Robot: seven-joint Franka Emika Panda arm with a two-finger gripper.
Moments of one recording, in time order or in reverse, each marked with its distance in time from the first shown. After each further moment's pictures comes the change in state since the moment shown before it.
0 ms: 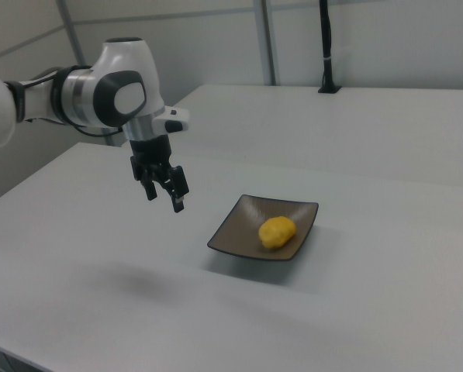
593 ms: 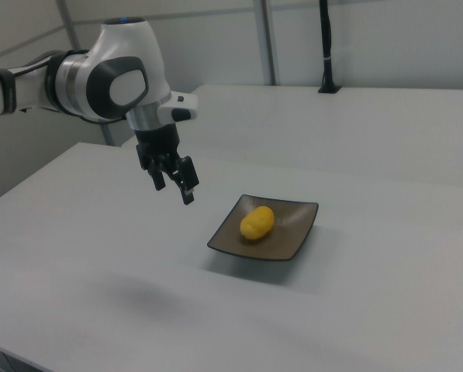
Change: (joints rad) arm 0.030 -0.101 -0.120 -0.035 0.023 0.001 -0.068
